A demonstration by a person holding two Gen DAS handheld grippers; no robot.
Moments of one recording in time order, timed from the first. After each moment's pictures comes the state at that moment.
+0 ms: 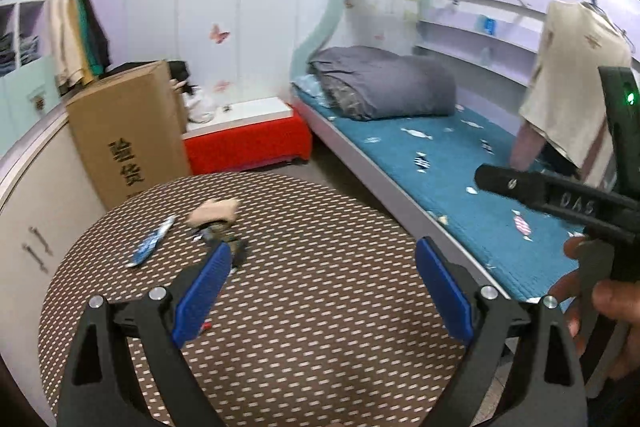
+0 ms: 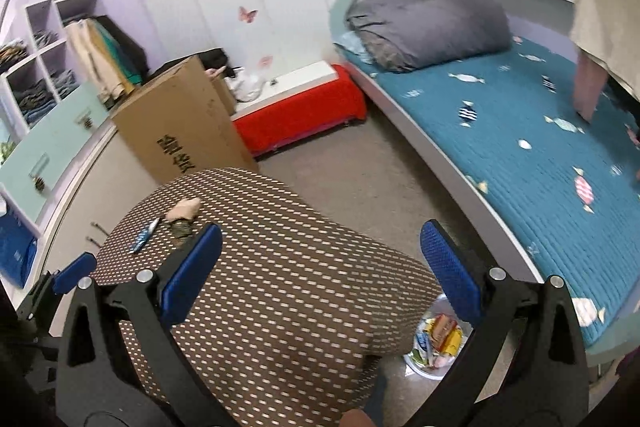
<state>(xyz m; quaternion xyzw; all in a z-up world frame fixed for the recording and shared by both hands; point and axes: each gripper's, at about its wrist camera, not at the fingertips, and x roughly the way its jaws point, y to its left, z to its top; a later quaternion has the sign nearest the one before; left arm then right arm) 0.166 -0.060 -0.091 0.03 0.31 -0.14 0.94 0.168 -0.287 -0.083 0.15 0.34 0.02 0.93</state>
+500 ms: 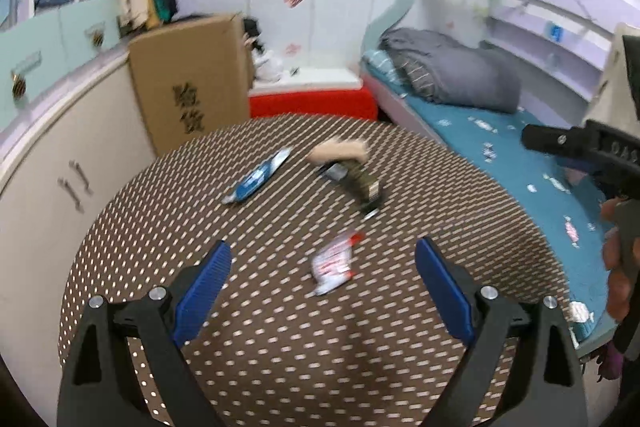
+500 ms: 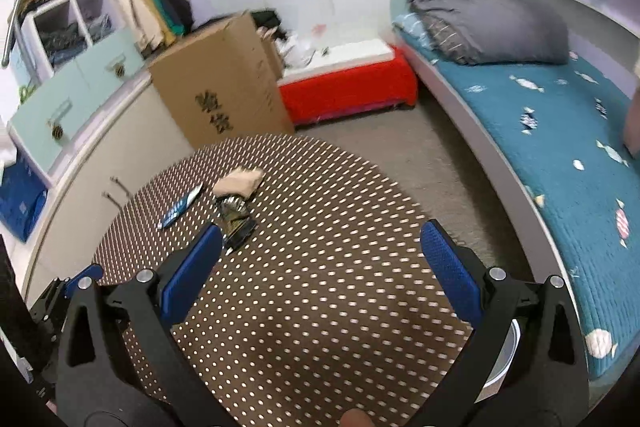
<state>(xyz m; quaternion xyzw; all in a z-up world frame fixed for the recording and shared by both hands) 0.179 0.060 -0.150 0.00 0.36 -0.05 0.93 0.224 -0.184 -0.111 0.09 0.39 0.10 0.91</state>
